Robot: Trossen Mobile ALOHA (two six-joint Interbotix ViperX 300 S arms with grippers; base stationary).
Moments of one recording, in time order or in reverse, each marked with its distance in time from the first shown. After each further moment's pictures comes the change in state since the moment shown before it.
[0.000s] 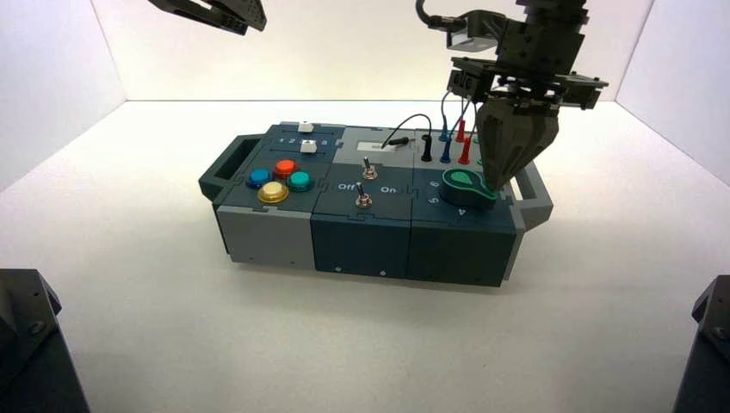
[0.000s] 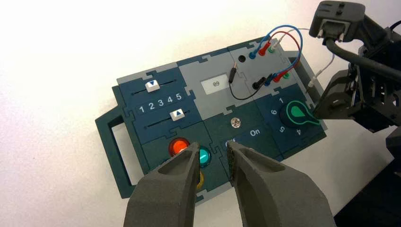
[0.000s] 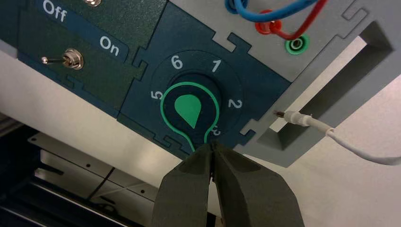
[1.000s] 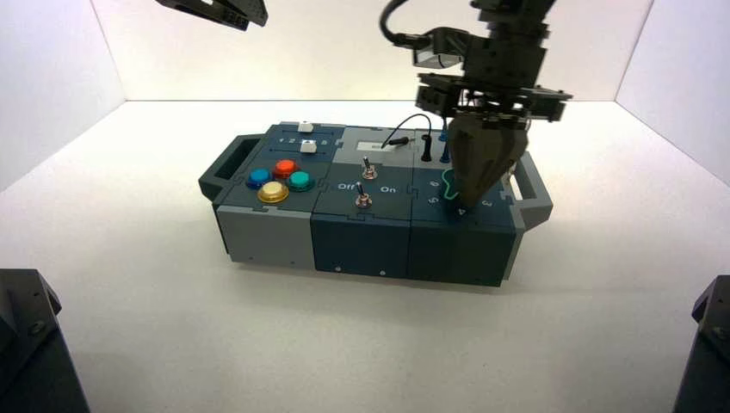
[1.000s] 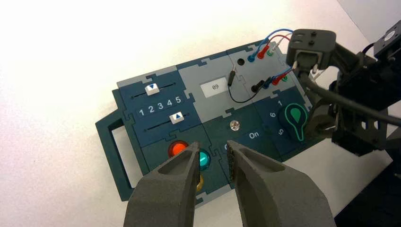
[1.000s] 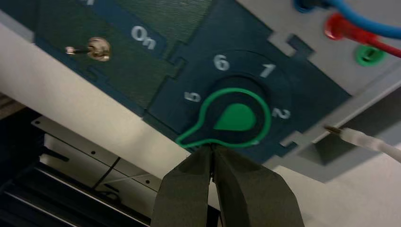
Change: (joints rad) left arm 0.000 0.003 -0.009 0.002 0.000 0.000; right arm 0.095 0.080 -0.058 0.034 0.008 -0.006
